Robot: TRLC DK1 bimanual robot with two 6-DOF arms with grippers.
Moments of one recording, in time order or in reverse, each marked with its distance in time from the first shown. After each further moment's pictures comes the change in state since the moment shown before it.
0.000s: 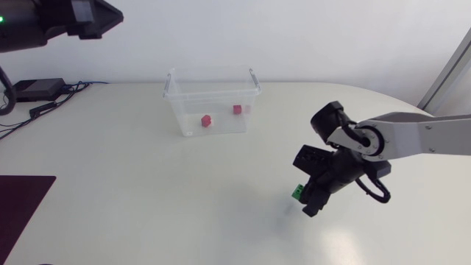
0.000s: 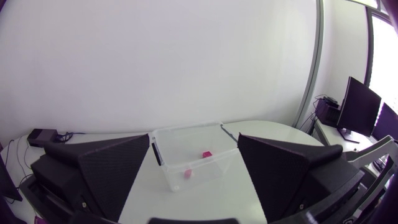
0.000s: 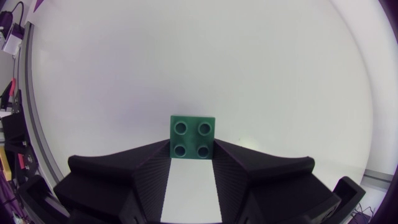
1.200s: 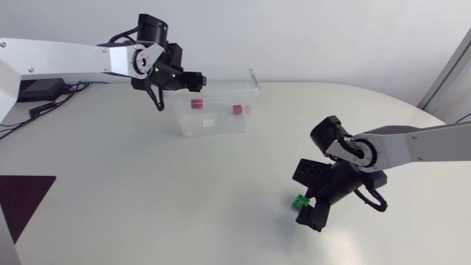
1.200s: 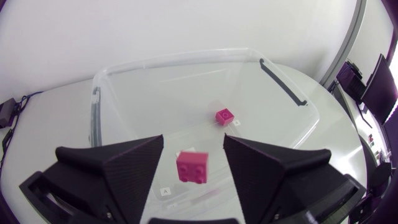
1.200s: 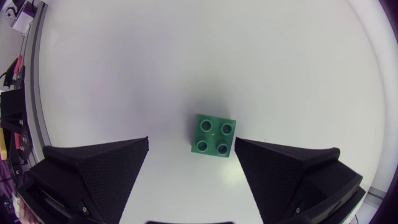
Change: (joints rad) left arm -0.040 1.010 0.475 0.139 0.000 -0.003; right arm -0.024 0.066 -0.074 0.065 -0.070 -0.113
